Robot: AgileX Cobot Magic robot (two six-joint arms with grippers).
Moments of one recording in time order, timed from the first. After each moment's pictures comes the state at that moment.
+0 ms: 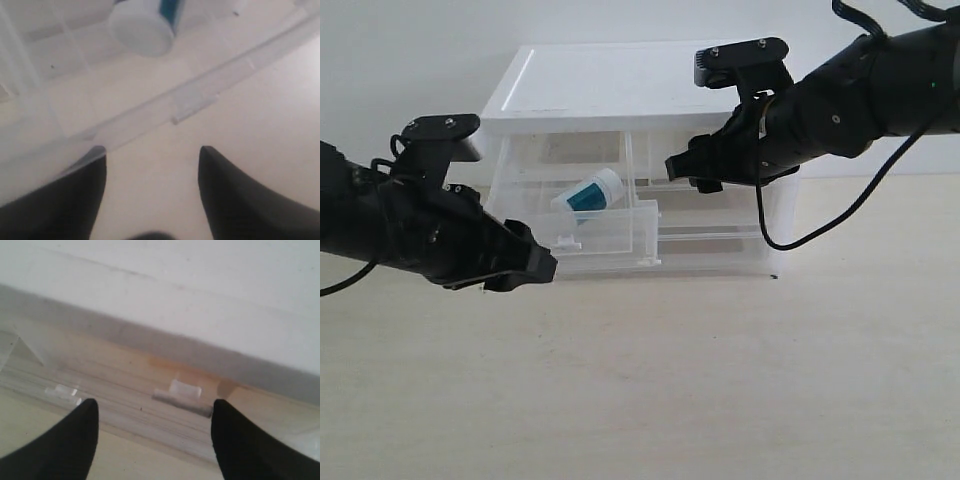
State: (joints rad) left arm -0.41 1.54 -0.91 -0.71 0.37 0.63; right arm 0.46 1.81 -1.31 -0.33 0.26 0.37
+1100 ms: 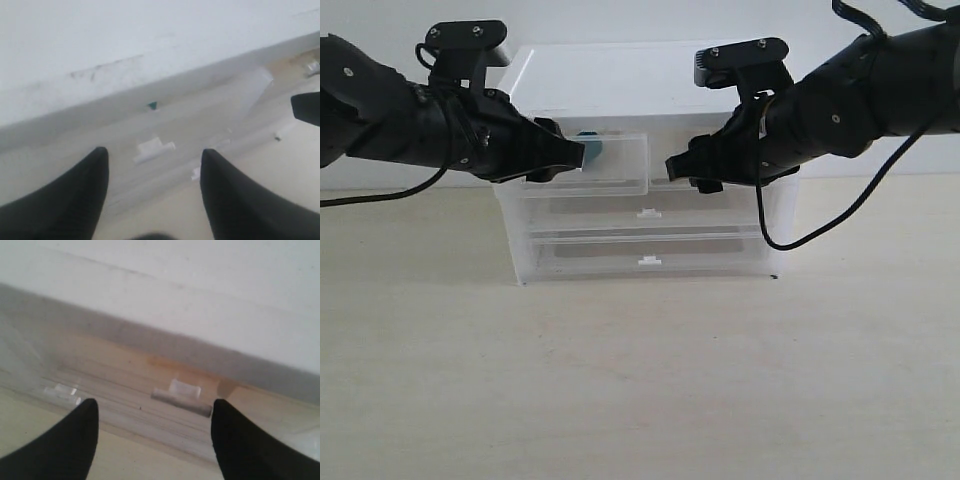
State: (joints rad) left arm -0.42 1.71 -1.18 -0.72 0.16 0.67; right arm 0.46 1.81 -1.31 -0.33 0.27 0.37
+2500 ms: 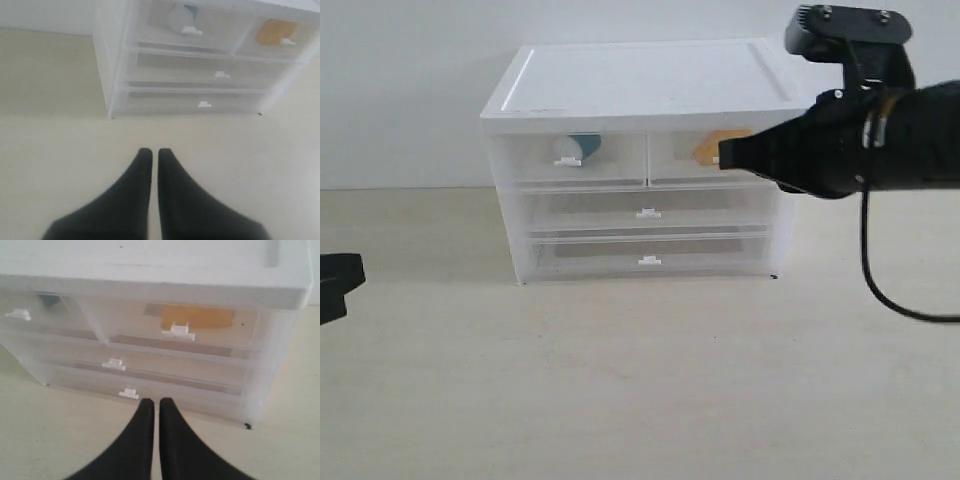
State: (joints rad) left arm -0.32 0.85 -0.41 -0.86 0.11 0.60; right arm 0.46 1.41 -0.91 -0.19 0.09 0.40
